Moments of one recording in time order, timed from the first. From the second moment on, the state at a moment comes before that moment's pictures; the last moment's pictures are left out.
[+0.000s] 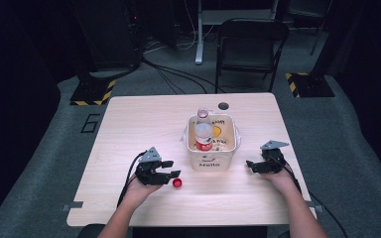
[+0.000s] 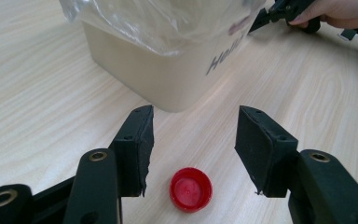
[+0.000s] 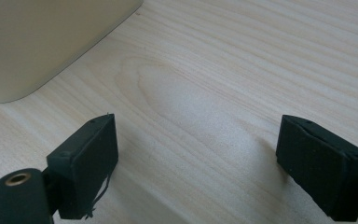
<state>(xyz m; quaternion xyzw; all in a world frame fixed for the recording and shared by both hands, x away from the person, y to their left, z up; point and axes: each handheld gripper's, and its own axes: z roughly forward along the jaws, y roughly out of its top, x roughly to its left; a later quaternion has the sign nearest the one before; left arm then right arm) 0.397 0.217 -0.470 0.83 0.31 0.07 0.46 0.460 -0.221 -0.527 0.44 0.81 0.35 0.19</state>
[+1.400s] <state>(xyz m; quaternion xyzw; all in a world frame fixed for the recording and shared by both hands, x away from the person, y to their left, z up) 0.397 0.202 -0.519 0.86 0.32 0.07 0.40 0.461 -0.221 -0.527 0.43 0.81 0.35 0.19</state>
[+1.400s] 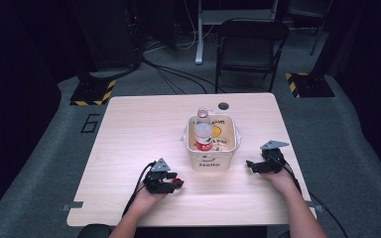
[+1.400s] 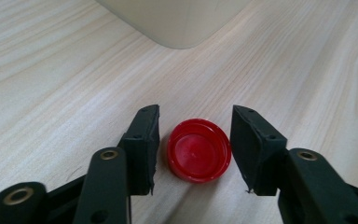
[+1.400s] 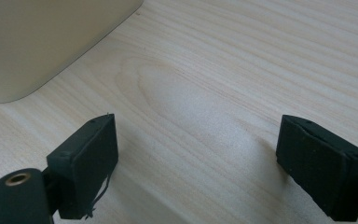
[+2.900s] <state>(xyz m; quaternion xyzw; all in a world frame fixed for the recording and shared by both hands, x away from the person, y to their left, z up) 0.395 0.206 -0.482 0.84 0.32 0.07 0.44 0.461 -0.220 -0.527 0.44 0.81 0.35 0.19</state>
